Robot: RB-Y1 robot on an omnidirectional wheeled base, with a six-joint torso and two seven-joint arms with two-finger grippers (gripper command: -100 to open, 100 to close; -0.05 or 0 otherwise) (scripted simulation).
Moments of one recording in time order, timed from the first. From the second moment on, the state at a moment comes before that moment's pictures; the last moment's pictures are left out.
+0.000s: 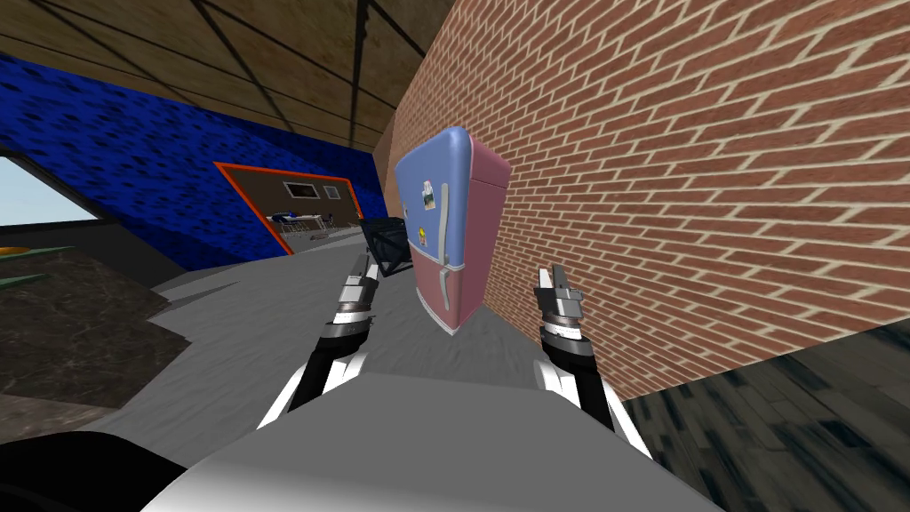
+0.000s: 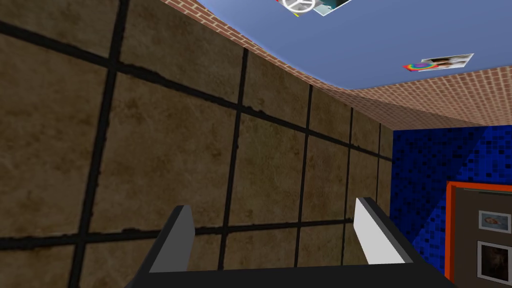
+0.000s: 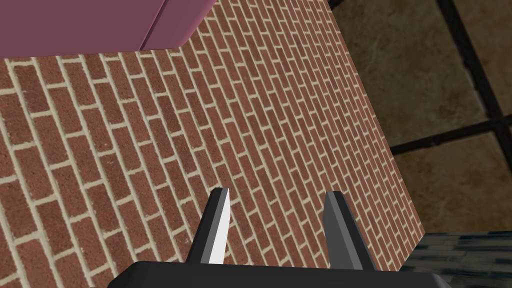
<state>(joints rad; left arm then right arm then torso) 0.53 0.03 0.06 -2.36 -0.06 -0.41 -0.15 0.45 -0.03 -0.03 -2.27 0.11 -0.54 -0.14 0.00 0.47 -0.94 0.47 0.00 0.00</state>
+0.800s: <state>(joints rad) 0.51 0.12 0.05 -2.31 -0.08 -0.40 -0.16 0.45 -0.03 -0.03 -2.27 0.11 -0.54 -0.14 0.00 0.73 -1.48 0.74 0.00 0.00</state>
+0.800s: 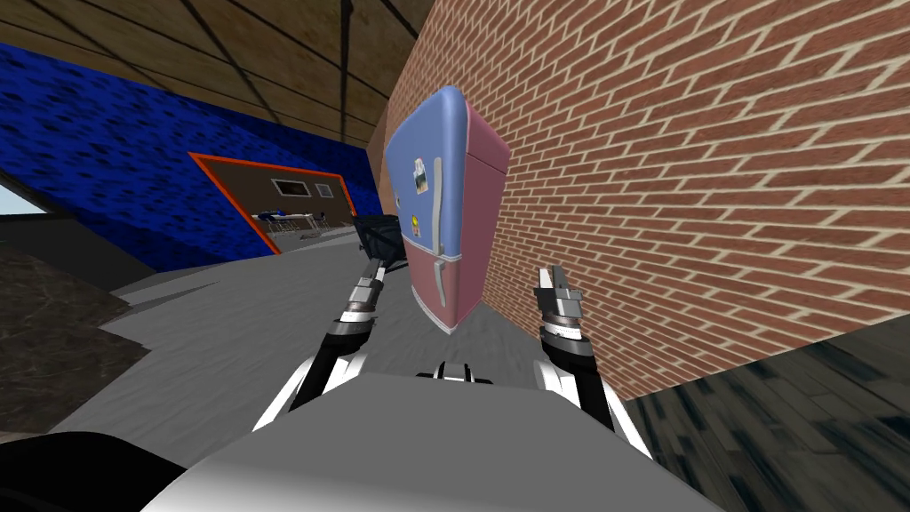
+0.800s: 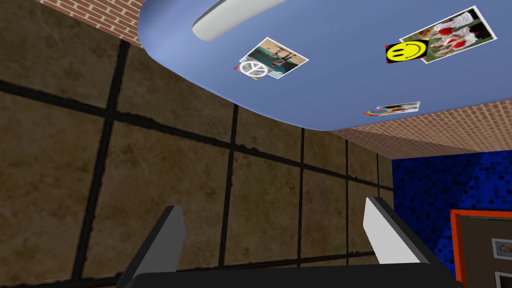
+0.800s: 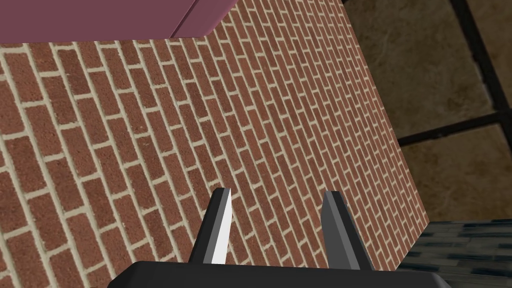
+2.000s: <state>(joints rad) 0.42 0.18 0.03 -2.08 -0.18 -0.34 -0.22 0.45 -0.03 -0.03 -2.27 0.11 -0.54 -0.14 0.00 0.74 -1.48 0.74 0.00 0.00</state>
